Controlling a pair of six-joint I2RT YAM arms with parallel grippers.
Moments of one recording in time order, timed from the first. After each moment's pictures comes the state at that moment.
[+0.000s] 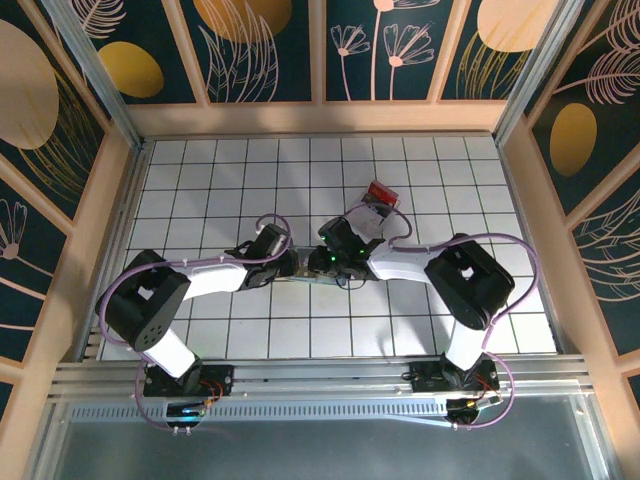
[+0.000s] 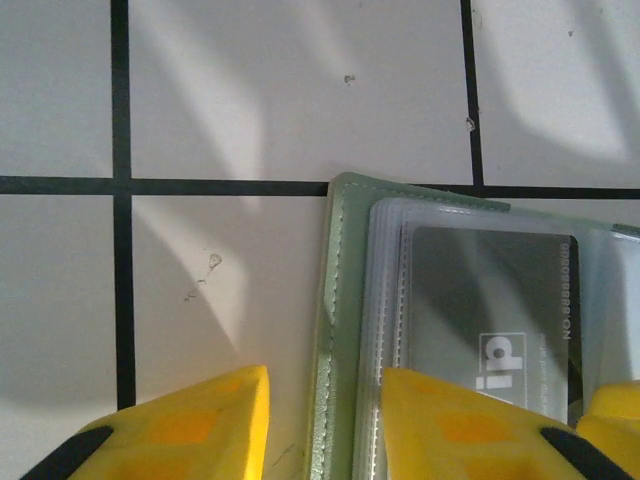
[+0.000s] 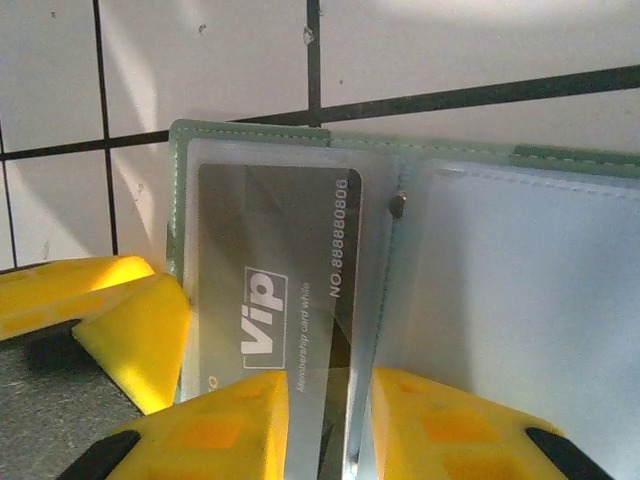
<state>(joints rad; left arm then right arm) -0.66 1.63 0.71 -0.02 -0.05 -0.71 0.83 1.77 0.92 -0.06 -0.13 0.91</state>
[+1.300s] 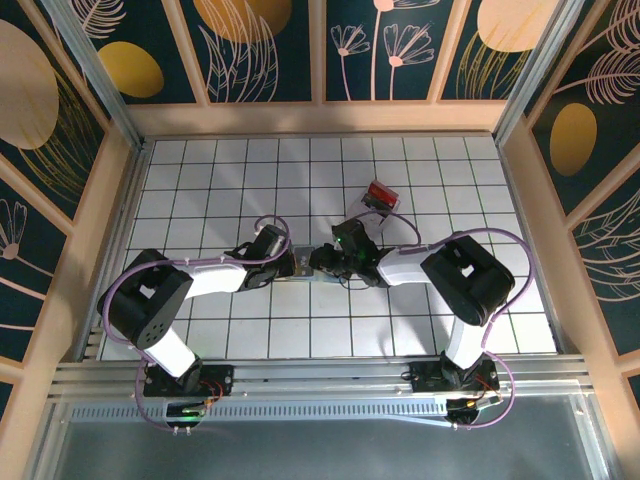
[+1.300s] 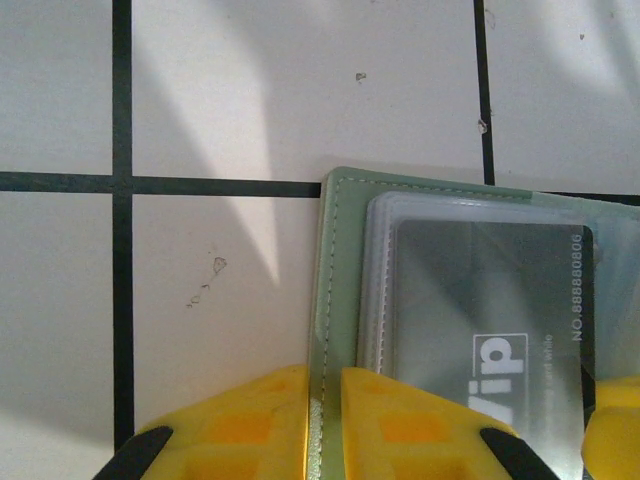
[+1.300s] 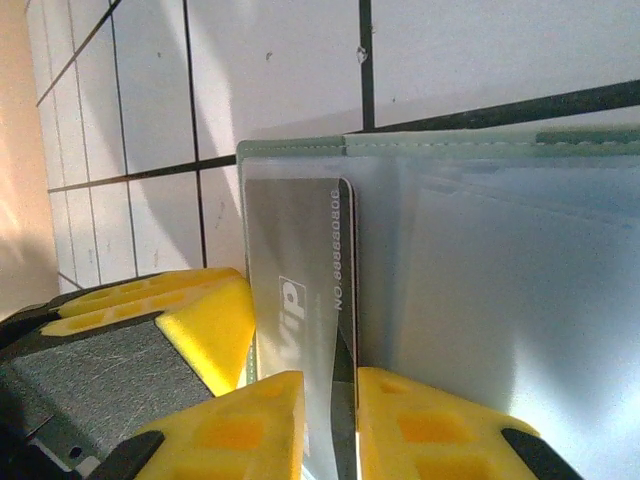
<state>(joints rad) -0.66 1.64 0.69 0.02 -0.04 -0.73 0.76 1.79 0.76 0.32 -0.31 1.02</state>
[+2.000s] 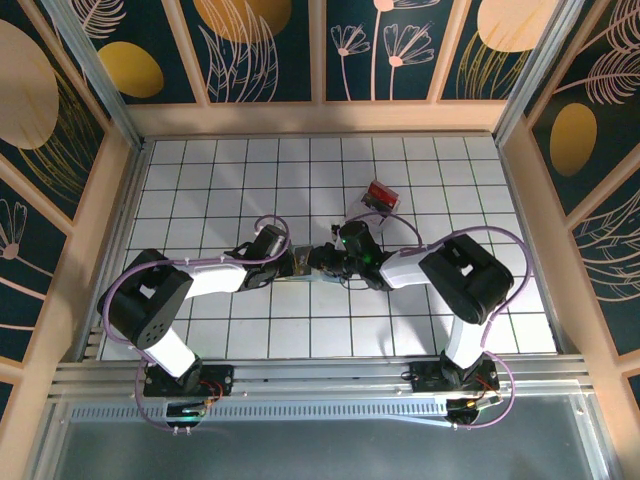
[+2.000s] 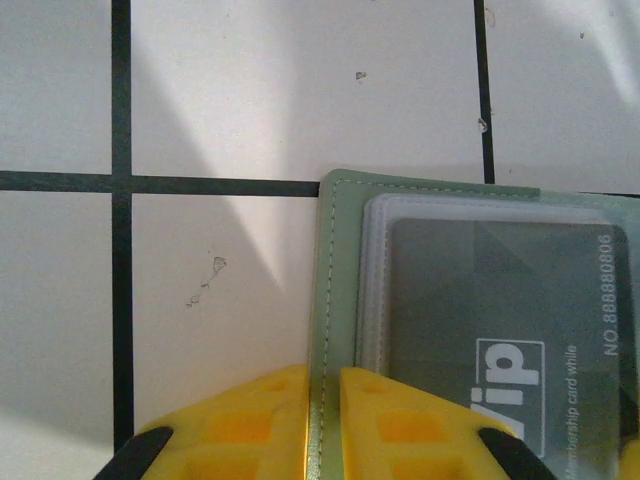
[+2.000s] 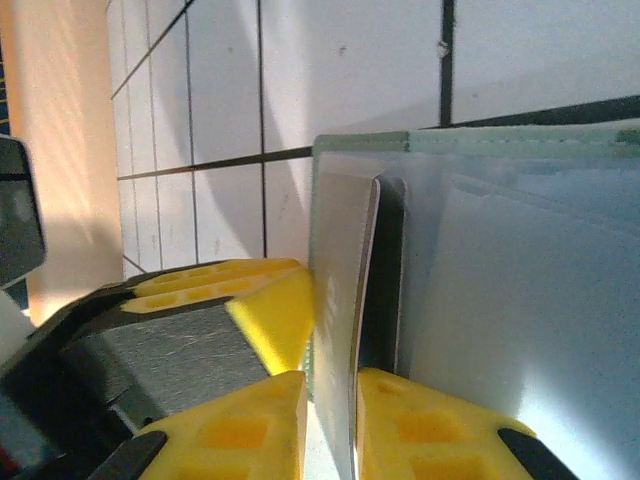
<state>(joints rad) -0.66 1.64 0.69 0.02 -0.03 -0.73 0.75 1.80 0.72 0.47 -0.39 1.06</state>
